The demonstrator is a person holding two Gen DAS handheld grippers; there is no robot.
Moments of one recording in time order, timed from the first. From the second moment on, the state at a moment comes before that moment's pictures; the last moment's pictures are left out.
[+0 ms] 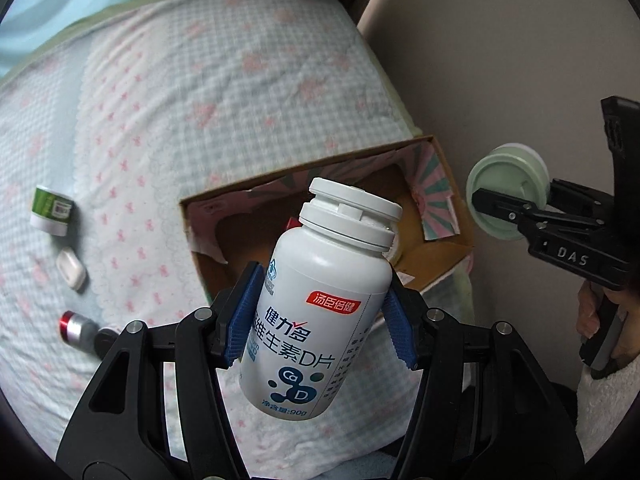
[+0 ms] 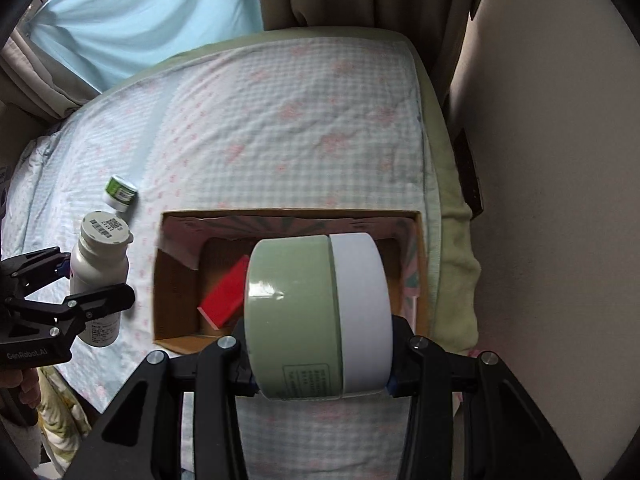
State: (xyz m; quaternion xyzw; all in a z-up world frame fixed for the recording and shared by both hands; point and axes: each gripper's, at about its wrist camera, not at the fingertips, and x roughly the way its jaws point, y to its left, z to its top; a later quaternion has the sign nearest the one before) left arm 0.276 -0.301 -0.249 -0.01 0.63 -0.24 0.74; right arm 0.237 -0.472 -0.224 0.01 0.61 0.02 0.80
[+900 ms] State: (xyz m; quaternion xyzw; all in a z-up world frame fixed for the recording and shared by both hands) left arm 0.312 -0.340 -0.341 0.09 0.66 -0.20 0.71; right arm 0.290 -0.472 -0.326 -0.10 0.65 0.05 0.75
